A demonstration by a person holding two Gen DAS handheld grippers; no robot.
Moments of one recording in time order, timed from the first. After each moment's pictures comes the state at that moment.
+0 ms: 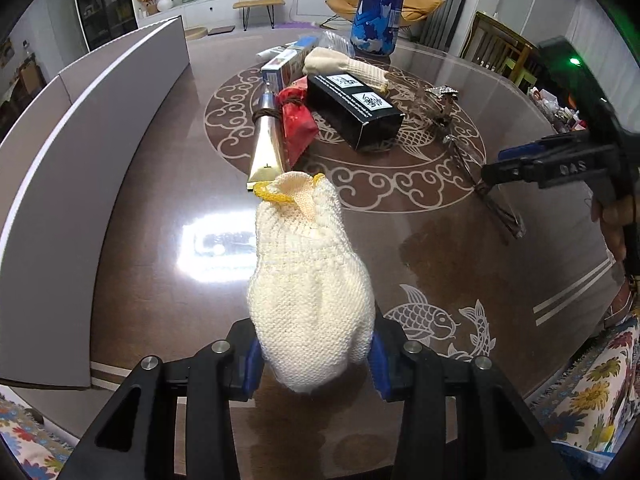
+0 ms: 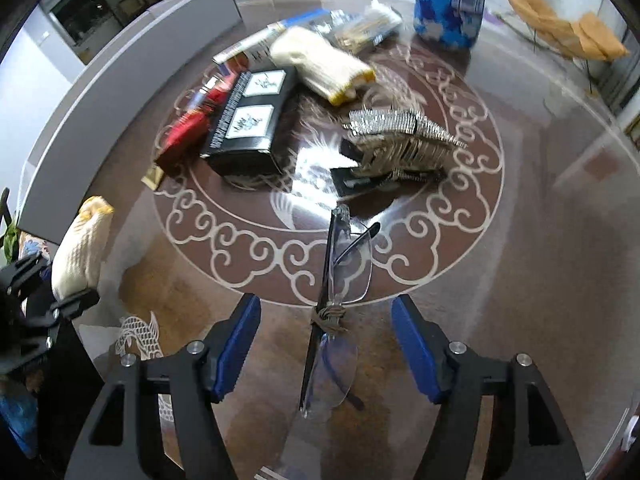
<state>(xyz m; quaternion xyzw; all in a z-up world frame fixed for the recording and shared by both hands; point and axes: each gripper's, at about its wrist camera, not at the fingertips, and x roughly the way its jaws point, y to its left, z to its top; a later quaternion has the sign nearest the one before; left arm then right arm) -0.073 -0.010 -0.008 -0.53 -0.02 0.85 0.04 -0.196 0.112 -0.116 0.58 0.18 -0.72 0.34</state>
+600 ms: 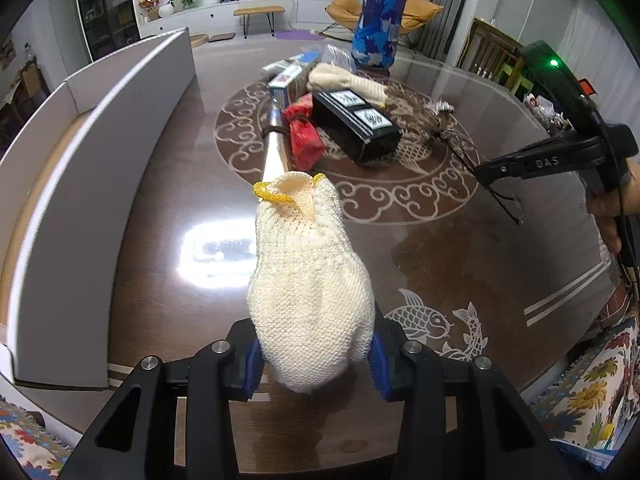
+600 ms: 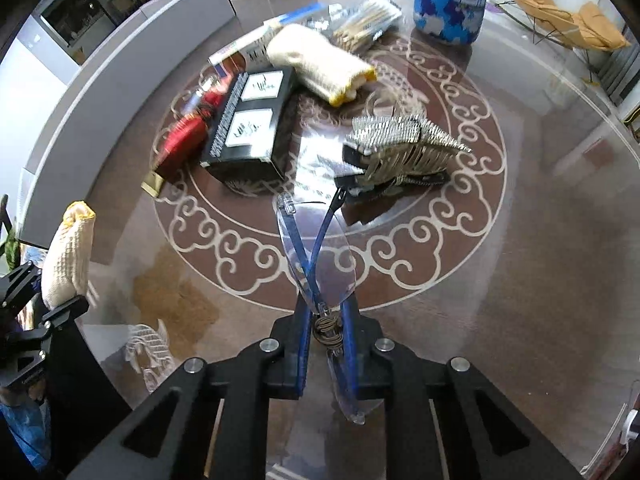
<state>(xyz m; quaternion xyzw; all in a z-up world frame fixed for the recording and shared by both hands) -0.067 -0.022 0.015 -0.51 -0.03 0.86 0.04 -0.200 0.106 -0.104 0.59 0.17 -0.71 0.34</state>
